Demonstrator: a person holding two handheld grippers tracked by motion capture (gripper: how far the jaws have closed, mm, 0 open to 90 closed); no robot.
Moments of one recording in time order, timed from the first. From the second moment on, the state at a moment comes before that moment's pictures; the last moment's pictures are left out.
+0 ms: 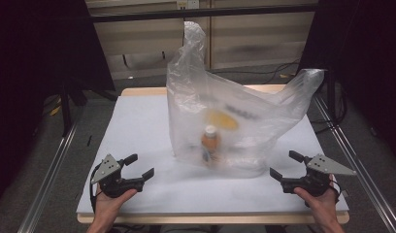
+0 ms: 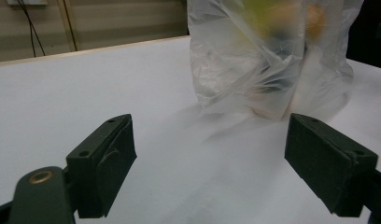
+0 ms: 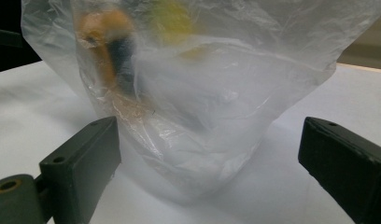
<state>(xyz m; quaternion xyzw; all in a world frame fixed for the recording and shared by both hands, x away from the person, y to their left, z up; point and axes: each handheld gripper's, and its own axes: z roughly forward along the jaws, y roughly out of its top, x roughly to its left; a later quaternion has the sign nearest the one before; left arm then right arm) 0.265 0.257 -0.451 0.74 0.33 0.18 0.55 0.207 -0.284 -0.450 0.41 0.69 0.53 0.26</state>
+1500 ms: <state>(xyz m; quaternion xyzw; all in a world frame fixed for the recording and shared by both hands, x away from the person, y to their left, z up) 0.265 0.220 -0.421 0.78 0.26 0.09 0.56 0.229 -0.253 -0.426 0.35 0.72 0.56 0.18</state>
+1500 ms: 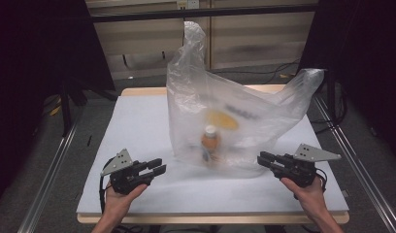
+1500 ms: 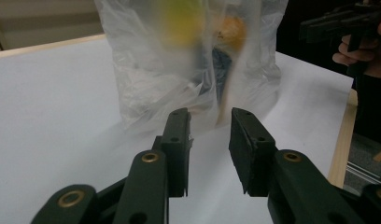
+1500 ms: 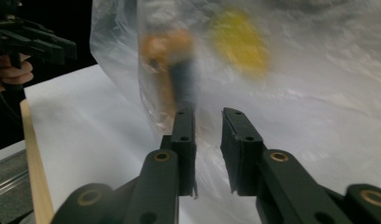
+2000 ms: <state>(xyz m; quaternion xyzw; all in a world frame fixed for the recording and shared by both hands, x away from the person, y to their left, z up) 0.283 0.184 -0.395 0.79 0.22 0.07 0.56 0.246 -0.240 -0.408 0.34 0.73 0.57 0.15</state>
